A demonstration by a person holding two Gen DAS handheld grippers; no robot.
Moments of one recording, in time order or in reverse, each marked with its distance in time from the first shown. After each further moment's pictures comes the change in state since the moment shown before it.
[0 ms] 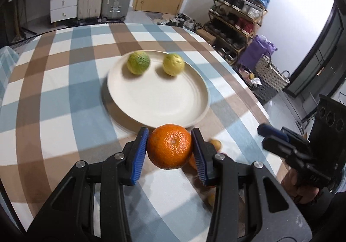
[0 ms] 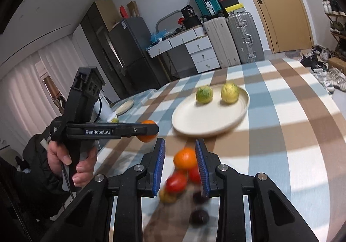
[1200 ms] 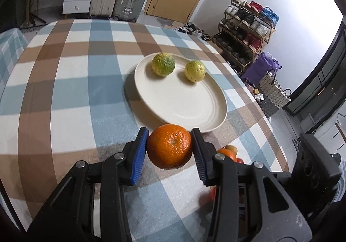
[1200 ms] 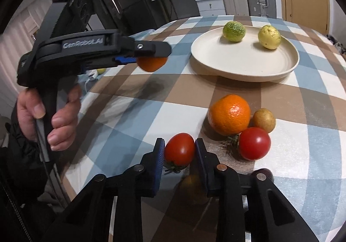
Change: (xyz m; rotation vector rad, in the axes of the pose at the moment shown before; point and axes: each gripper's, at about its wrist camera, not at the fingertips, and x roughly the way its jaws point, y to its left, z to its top) left arm -0.002 0.040 -0.014 -0.096 -0.063 -0.005; right arm 0.088 0.040 -0.039 -0.077 0.340 -0.008
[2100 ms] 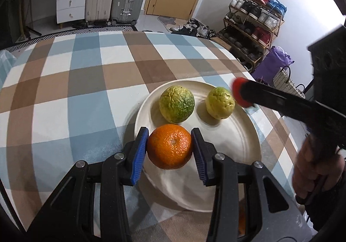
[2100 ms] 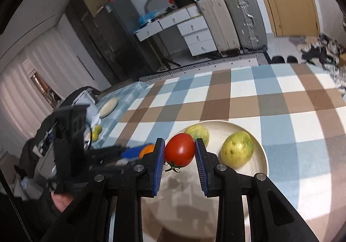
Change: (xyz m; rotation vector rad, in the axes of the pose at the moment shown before) left arm 0.108 0.015 0.091 0.066 0.032 0.060; right arm 0.008 -0.111 0.179 0.162 -0.180 0.036
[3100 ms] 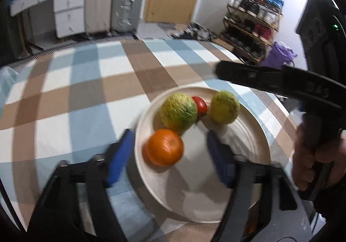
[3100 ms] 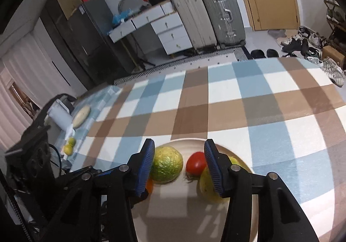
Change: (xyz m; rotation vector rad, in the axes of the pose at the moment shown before) left arm 0.002 -0.008 0.005 0.073 -0.076 0.069; right arm 0.033 -0.019 0.021 0.049 -0.025 -0.128
